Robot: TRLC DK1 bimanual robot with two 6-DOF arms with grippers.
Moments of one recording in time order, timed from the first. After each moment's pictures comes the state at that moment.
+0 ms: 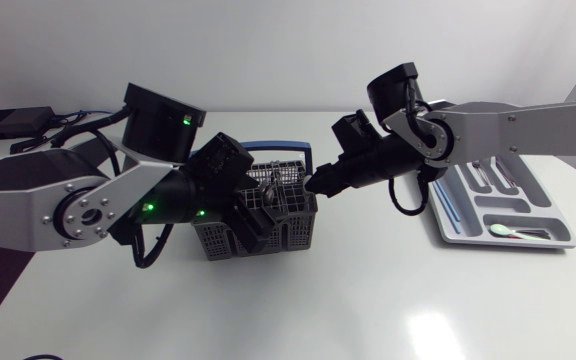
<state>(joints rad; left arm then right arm) -0.64 1.42 0.87 -0.11 0.18 0.26 0.41 1.72 1.12 -0.26 -0.40 -0.07</state>
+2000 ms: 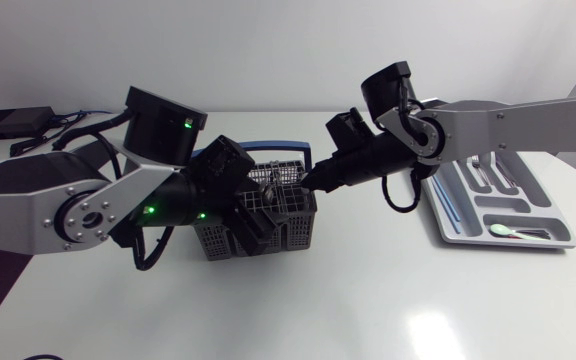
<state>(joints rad) -0.65 1.42 0.87 -0.11 0.18 0.26 0.42 1.74 1.15 -0.25 -0.45 -0.06</state>
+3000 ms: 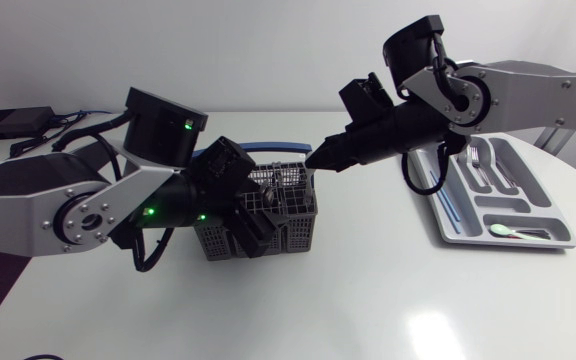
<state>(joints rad) -0.65 1.41 0.86 -0.11 0.18 0.26 0.42 1.62 1.21 -0.39 -0.49 -0.06</state>
